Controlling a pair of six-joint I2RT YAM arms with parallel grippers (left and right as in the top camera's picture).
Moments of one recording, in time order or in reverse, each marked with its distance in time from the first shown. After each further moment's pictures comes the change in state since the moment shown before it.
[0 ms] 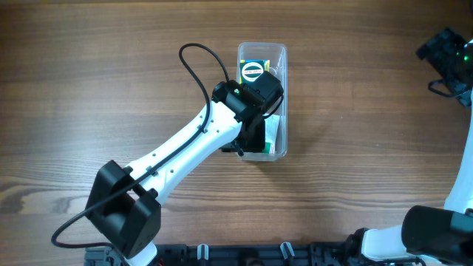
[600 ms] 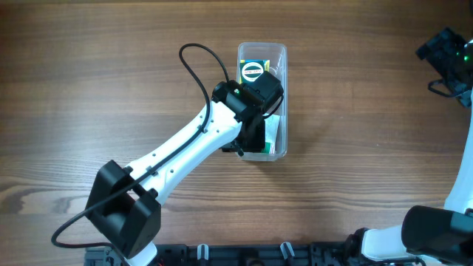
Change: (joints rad) left arm 0.000 0.000 0.000 0.002 -0.004 0.002; right arm 0.000 0.000 0.000 0.000 0.000 0.000
